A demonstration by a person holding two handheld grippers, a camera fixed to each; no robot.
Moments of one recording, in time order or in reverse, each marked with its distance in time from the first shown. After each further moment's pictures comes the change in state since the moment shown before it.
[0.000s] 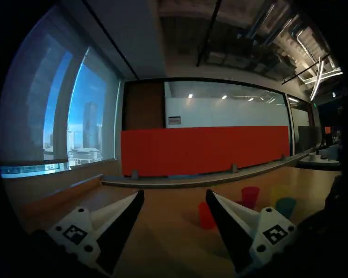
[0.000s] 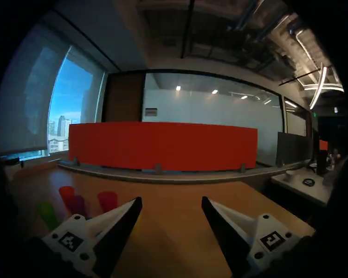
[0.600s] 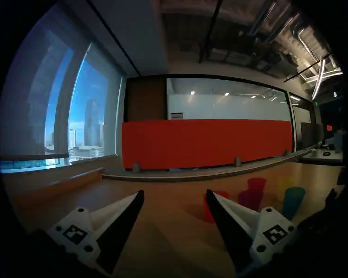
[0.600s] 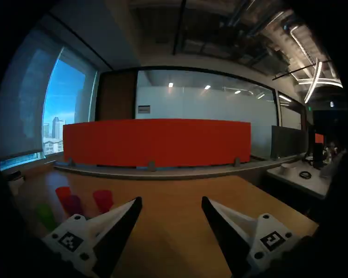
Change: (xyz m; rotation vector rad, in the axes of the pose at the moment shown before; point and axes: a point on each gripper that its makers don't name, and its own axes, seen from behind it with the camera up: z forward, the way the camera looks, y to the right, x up) left arm -0.039 -0.006 0.014 0.012 -0.015 -0.007; right arm -0.010 0.012 -0.004 -0.044 -0.029 0.026
